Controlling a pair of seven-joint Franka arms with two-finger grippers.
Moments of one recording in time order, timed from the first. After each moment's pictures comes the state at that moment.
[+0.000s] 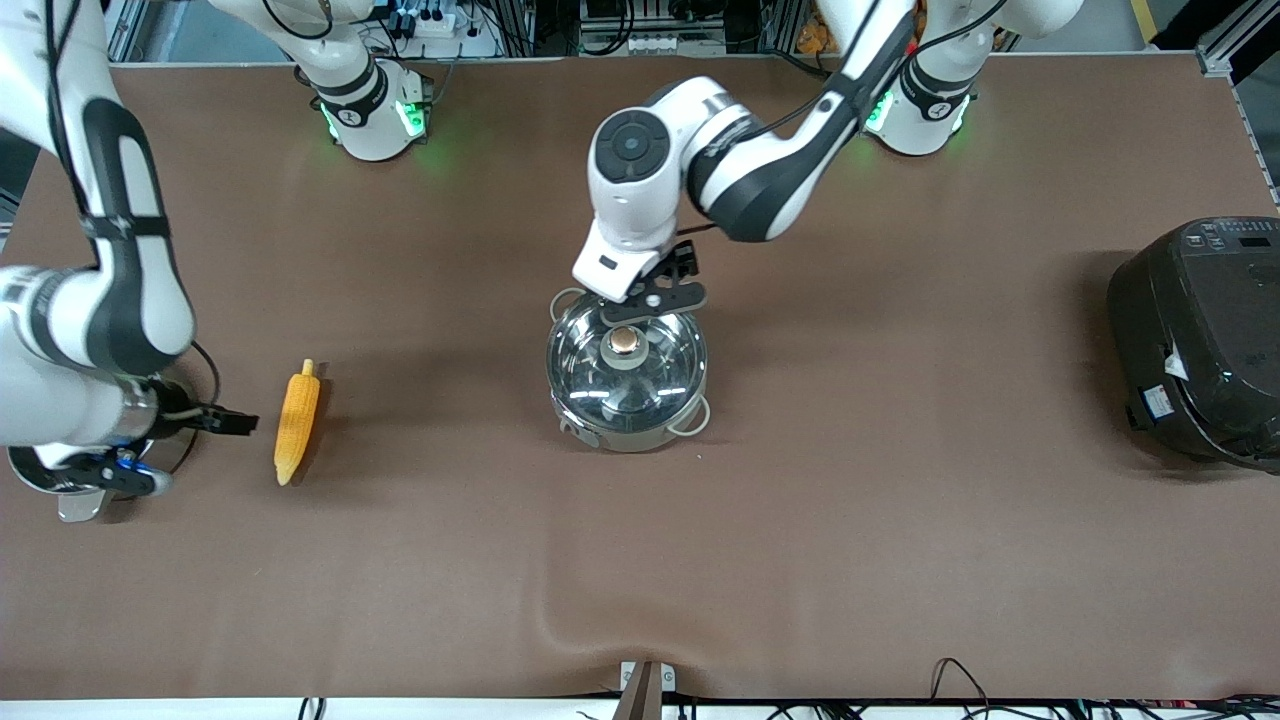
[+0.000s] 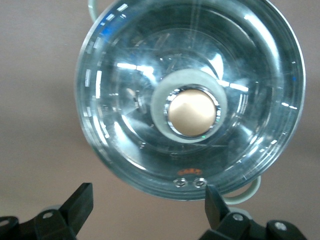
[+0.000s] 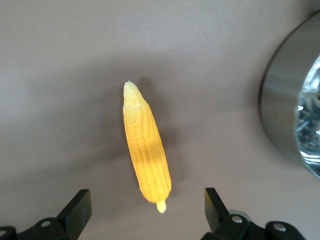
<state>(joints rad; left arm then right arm) -0.78 0.57 -0.11 -1.39 0.00 1.93 -1.07 -0.08 0.54 -0.03 -1.58 0.02 1.90 0.14</state>
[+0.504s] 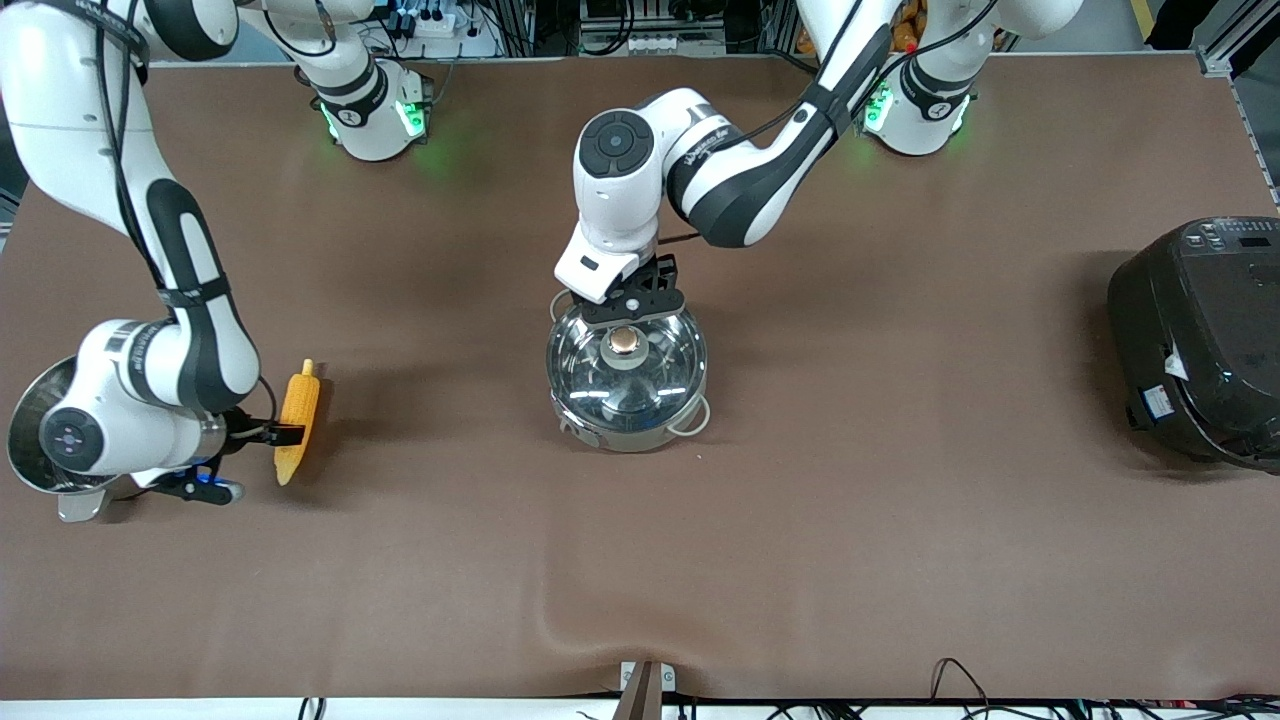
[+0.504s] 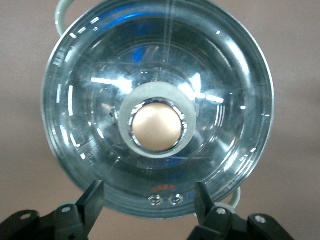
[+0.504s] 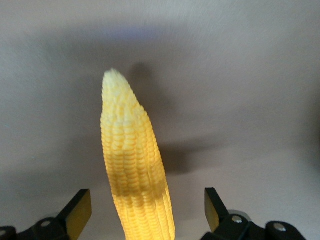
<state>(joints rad) -0.79 0.60 -0.11 -1.38 0.04 2.03 -1.07 -0.07 0.69 -0.03 -1.61 0.02 2.00 0.08</state>
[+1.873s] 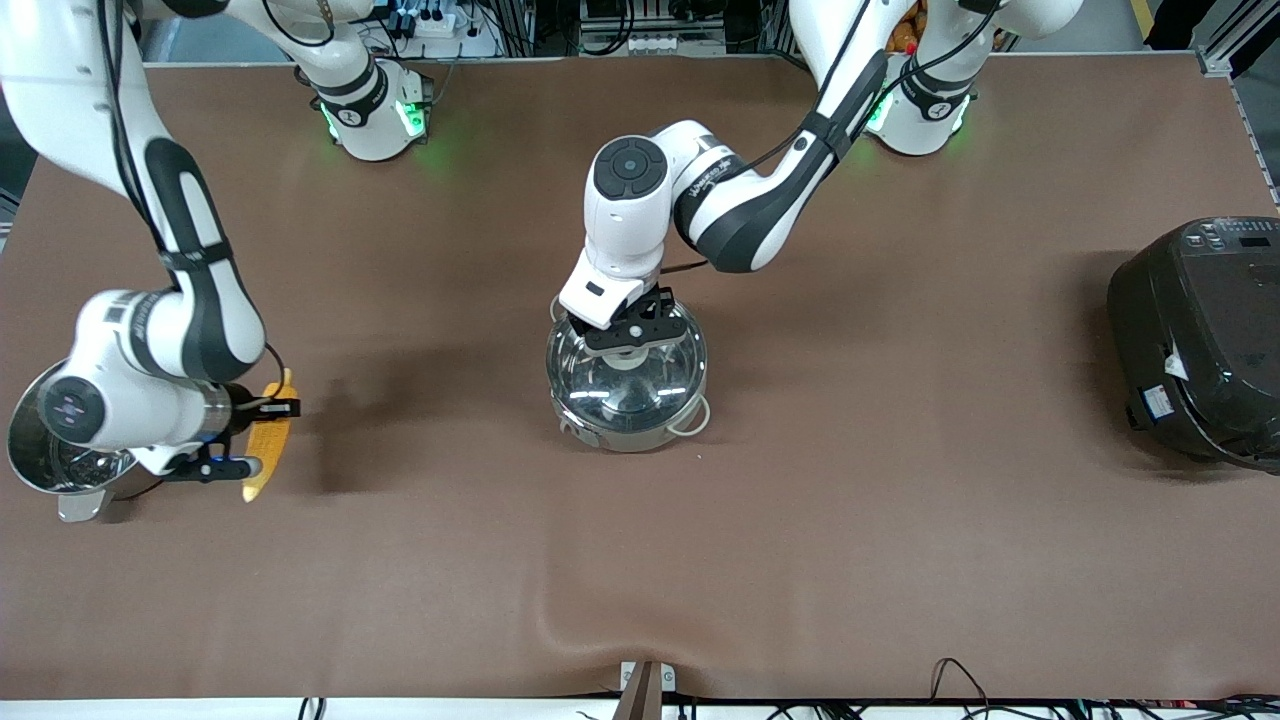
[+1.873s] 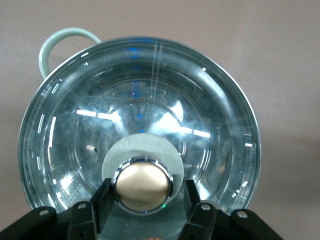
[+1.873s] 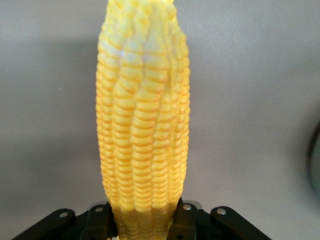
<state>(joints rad) -0.80 0.64 -0.06 -1.37 0.05 2.15 -1.07 -0.04 0.51 -0.03 -1.69 0.02 1.97 -0.14</state>
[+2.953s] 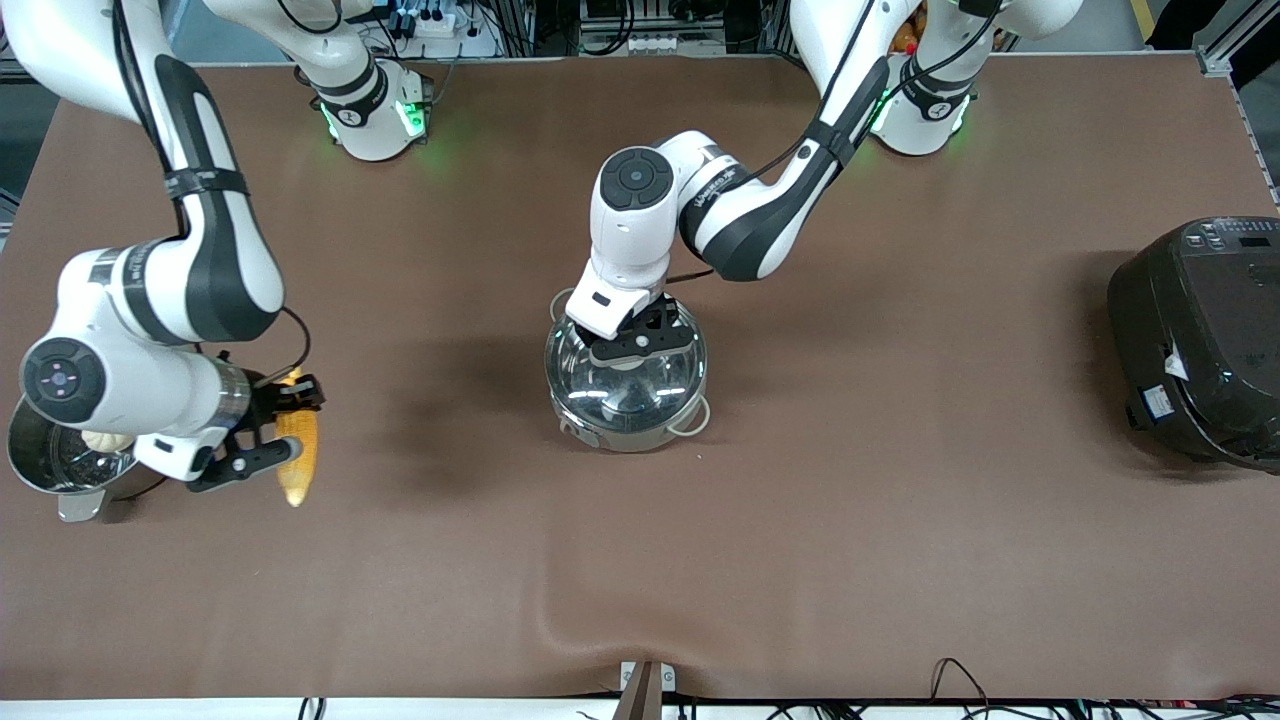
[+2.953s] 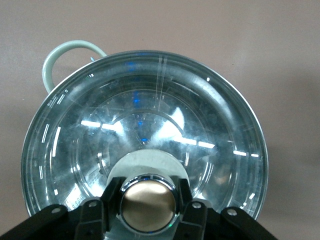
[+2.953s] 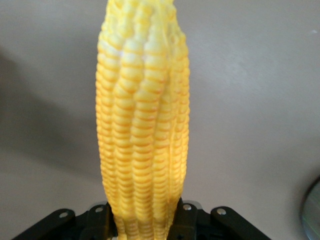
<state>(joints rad) -0.80 0.65 -0.05 -1.37 0.05 2.16 -1.06 0.07 0.45 0.05 -1.54 0.02 1.80 -0.28</state>
